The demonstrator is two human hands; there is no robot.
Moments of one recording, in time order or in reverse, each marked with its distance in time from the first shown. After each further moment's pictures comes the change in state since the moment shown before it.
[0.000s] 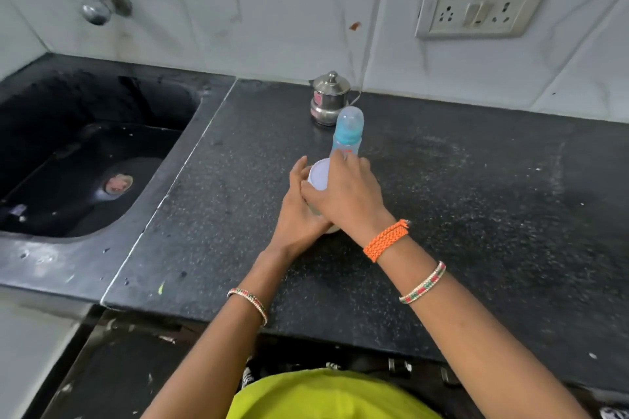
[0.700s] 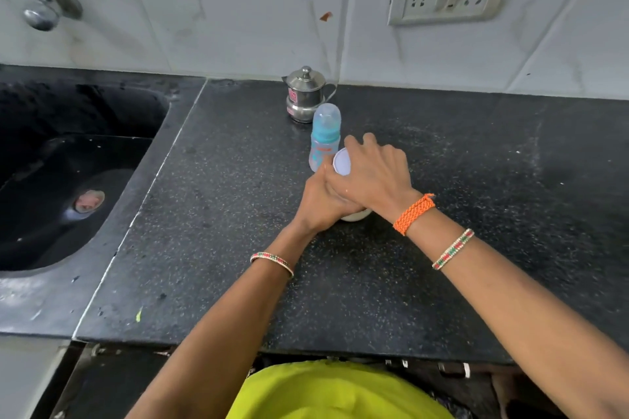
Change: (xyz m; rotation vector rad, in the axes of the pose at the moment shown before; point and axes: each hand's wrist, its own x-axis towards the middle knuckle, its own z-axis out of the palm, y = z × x) left_hand 0.050 0.003 0.048 -0.107 -0.120 -0.041; right_hand 0.030 0.062 -0.011 -0.349 0.064 -0.048
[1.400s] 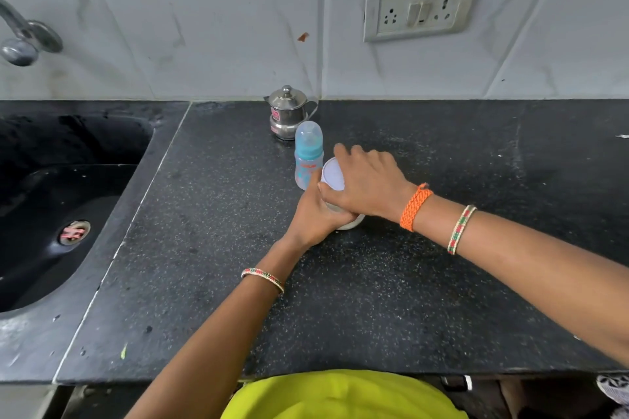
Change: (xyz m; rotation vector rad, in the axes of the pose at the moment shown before) left_hand 0.017 -0.007 0.010 0.037 -0.068 0.088; right_hand 0.009 0.031 0.001 -0.026 0.023 -0.177
